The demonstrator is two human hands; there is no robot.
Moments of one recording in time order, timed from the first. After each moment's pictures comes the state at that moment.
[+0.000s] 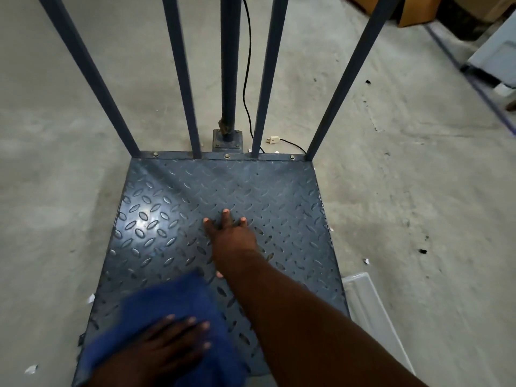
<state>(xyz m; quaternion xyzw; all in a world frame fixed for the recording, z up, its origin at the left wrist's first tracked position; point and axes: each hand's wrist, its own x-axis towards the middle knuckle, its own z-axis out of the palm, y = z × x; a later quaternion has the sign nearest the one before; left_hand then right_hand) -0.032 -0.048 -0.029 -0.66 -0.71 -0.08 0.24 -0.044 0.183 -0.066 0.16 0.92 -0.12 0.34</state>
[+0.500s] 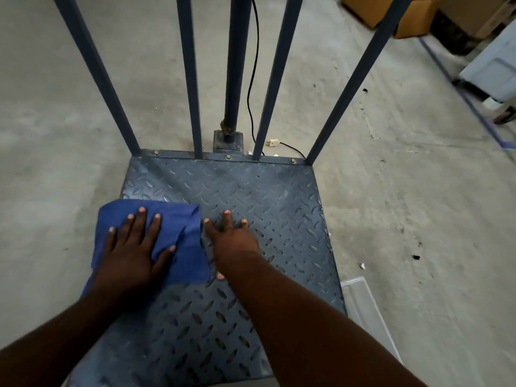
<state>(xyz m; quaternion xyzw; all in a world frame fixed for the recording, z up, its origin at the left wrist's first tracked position) -0.142 -0.032 -0.147 -0.31 -0.94 -0.06 -0.12 -0.050 0.181 -0.064 0.17 0.91 -0.12 0.36</state>
